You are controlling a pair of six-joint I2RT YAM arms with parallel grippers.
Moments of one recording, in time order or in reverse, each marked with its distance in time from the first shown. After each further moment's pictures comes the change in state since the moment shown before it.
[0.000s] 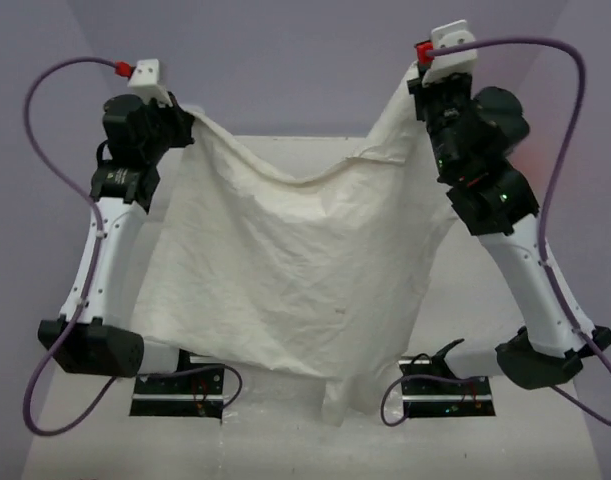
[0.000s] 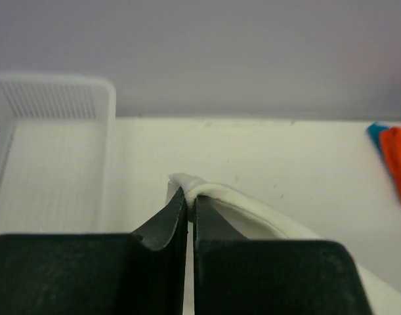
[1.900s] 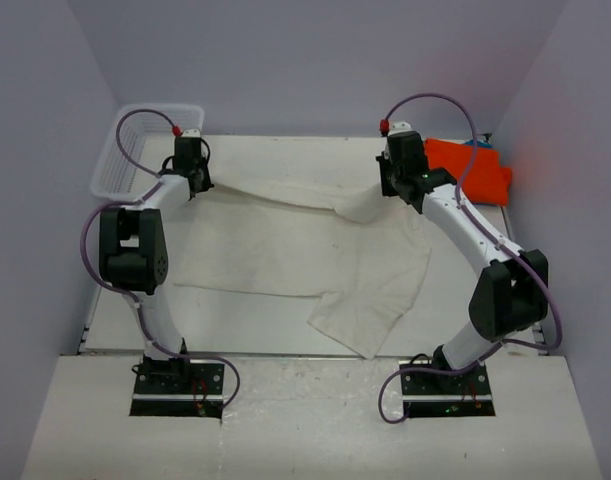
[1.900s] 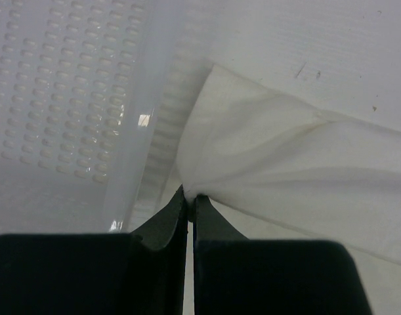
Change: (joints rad) left arm 0.028 0.640 -0.216 0.166 -0.306 -0.008; right arm -0.307 0.283 -0.540 -0.198 -0.279 0.571
